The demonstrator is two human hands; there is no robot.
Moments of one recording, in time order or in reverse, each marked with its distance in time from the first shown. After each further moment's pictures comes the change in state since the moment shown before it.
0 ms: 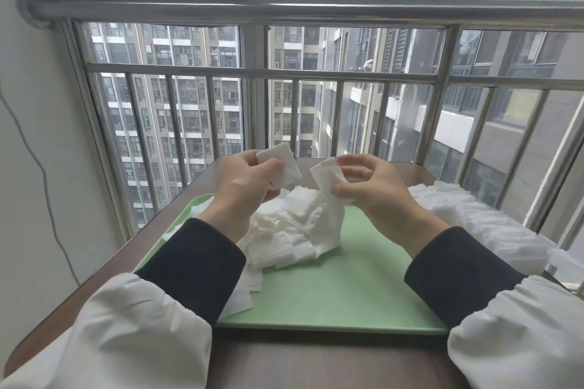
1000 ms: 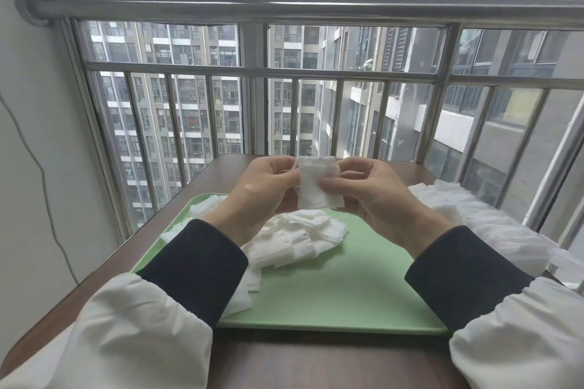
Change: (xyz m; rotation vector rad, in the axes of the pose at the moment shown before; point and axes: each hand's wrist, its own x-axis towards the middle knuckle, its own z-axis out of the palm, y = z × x) left_hand -0.016 0.002 0.010 -0.070 -0.434 -0.017; right_hand -0.009 -0.010 0.004 0.195 -0.226 0.035
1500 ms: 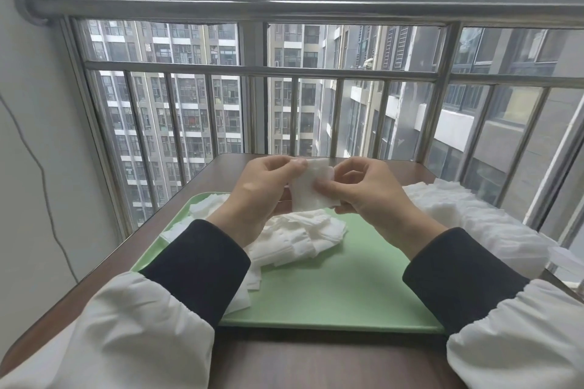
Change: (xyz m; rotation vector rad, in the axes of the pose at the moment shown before) left_hand 0.001 -0.002 0.002 -0.021 0.144 -0.034; right_hand -0.001 0.004 0.004 -0.306 0.140 -0.066
